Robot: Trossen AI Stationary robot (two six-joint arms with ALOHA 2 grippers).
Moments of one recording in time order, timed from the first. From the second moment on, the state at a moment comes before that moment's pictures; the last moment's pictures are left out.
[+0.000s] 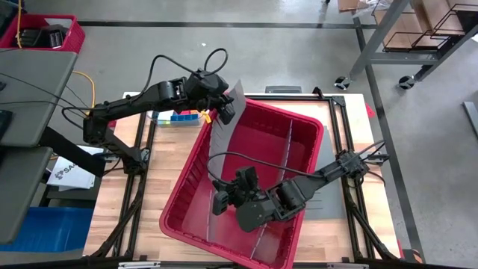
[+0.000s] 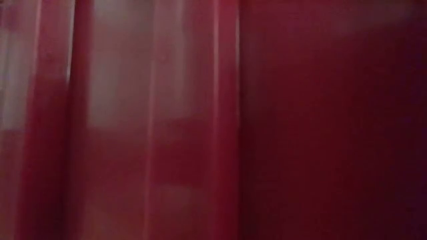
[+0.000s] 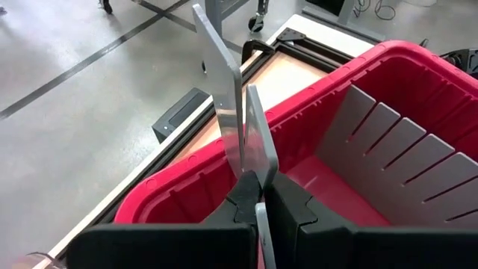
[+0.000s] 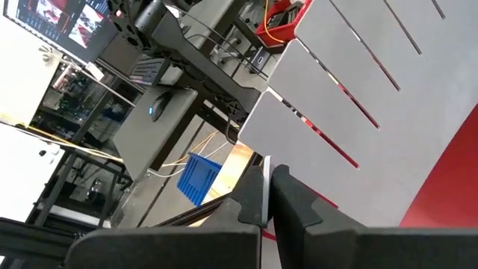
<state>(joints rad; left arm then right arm) 0.30 1.54 1.64 -0.73 -0.30 -0.19 0.52 2.13 2.34 -0.76 0.88 1.28</state>
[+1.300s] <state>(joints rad) 0.32 1.71 1.64 -0.72 -0.32 -0.23 0.54 2.09 2.34 -0.56 0.86 1.04</state>
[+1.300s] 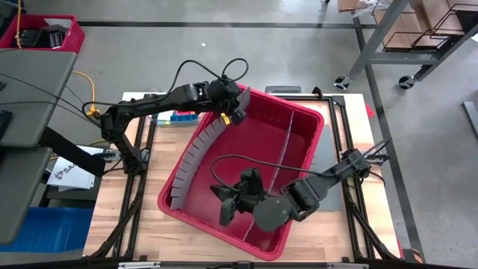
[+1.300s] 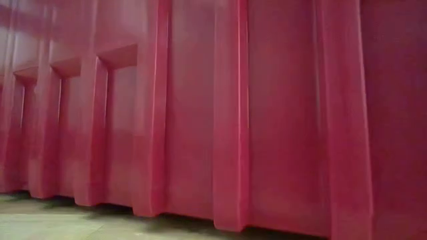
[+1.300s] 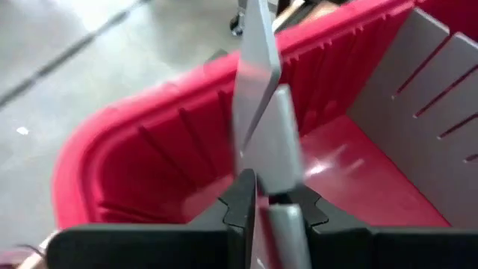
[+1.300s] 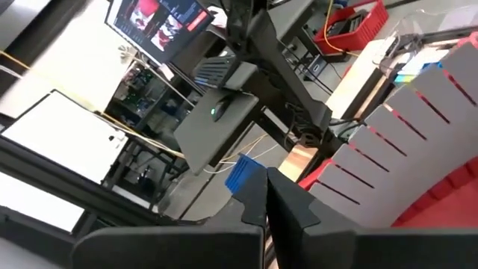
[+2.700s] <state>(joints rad) 0.37 1.63 1.81 -0.93 -0.16 -0.21 0.56 2.08 2.34 -0.43 0.86 0.83</state>
